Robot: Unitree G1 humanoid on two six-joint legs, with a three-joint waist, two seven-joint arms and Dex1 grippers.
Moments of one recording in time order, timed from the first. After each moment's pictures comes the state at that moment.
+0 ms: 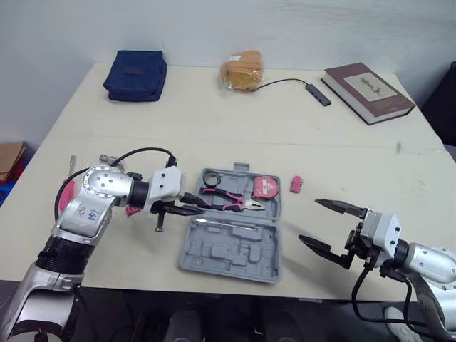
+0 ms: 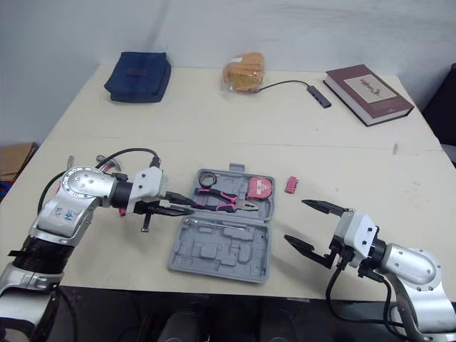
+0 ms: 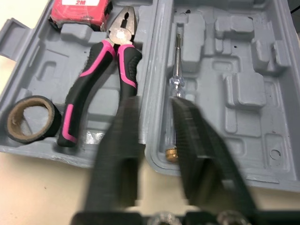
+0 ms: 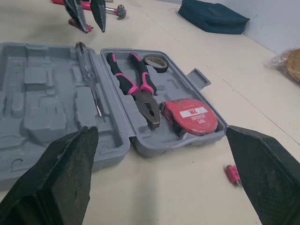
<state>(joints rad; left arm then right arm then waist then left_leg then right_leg) -0.54 0.75 -0.17 -0.03 -0.23 0.25 -1.25 0.15 -0.70 -0.20 -0.31 0.43 -0.11 0.99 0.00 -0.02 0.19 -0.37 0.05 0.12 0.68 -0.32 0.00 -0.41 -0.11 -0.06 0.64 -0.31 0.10</state>
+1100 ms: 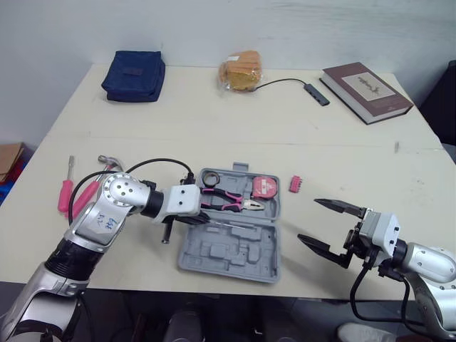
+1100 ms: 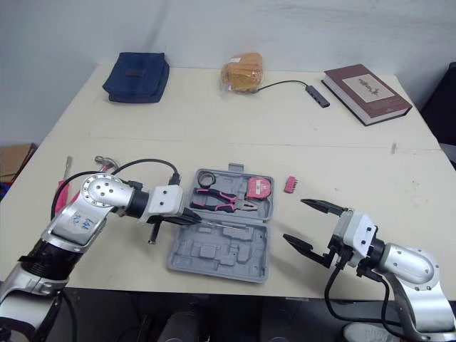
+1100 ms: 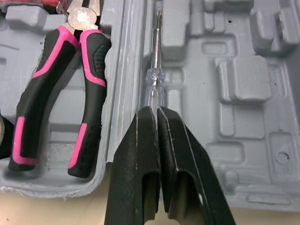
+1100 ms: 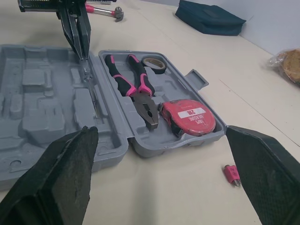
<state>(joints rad) -0.52 0.74 -0.27 -0.11 -0.11 0.29 -1.21 0.14 -0.68 -0.20 -0.31 0.43 -0.11 0.99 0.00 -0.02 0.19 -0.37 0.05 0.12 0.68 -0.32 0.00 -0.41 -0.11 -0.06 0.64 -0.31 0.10</state>
